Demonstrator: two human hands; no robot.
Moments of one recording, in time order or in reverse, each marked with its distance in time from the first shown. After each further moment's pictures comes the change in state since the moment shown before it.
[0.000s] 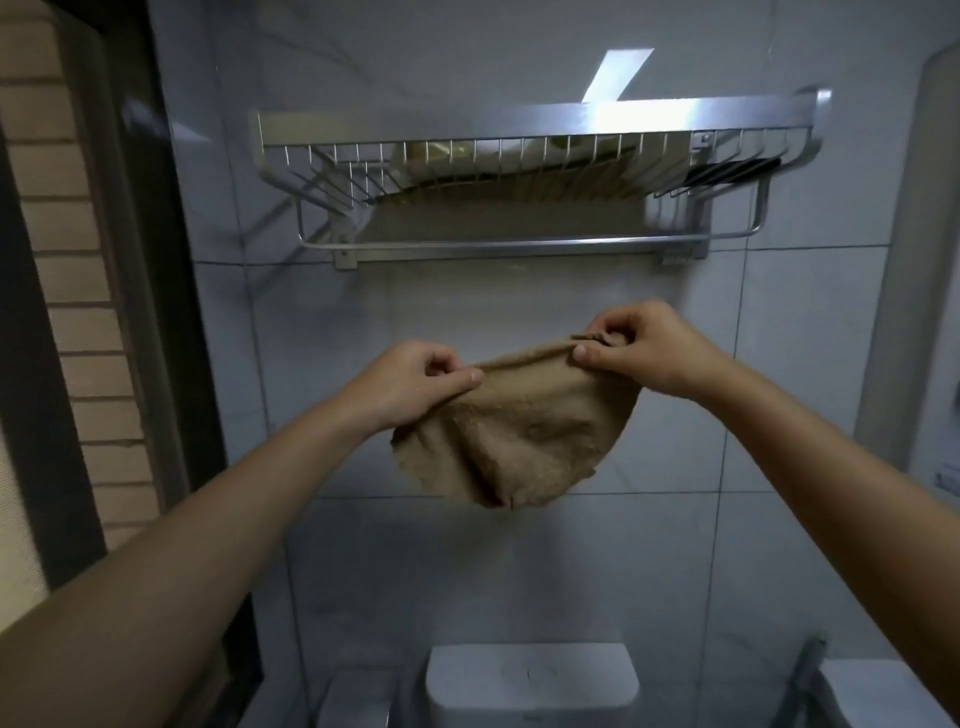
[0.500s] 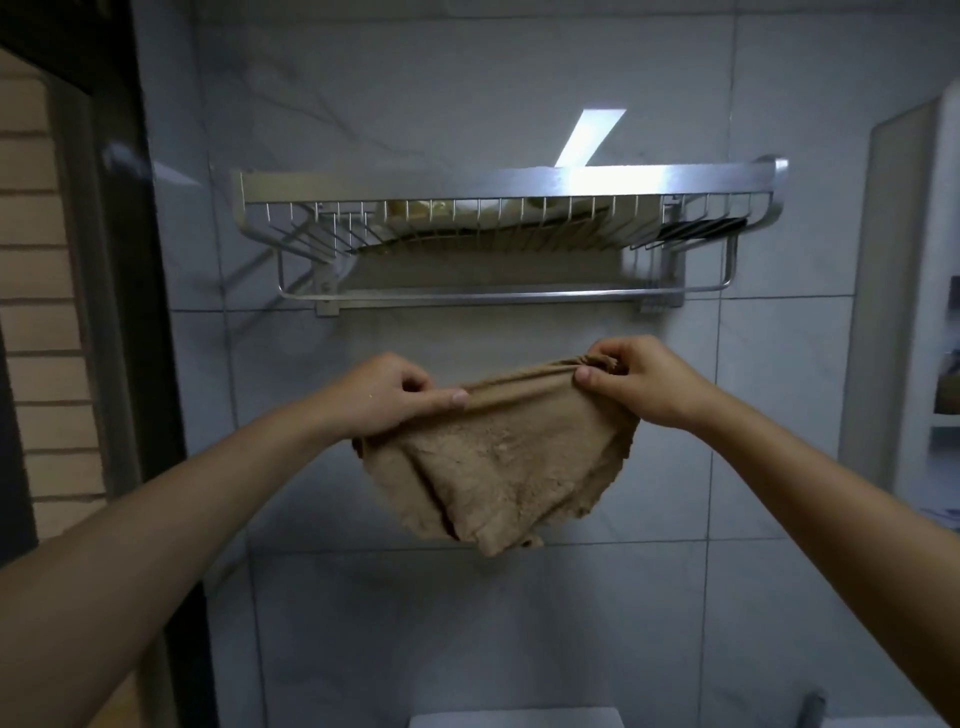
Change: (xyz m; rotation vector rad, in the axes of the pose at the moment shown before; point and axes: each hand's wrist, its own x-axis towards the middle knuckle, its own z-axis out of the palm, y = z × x) left_hand 0.033 0.015 -0.034 0.200 -0.087 0.045; right_hand 0.015 0.011 -0.022 -0.035 0.027 0.015
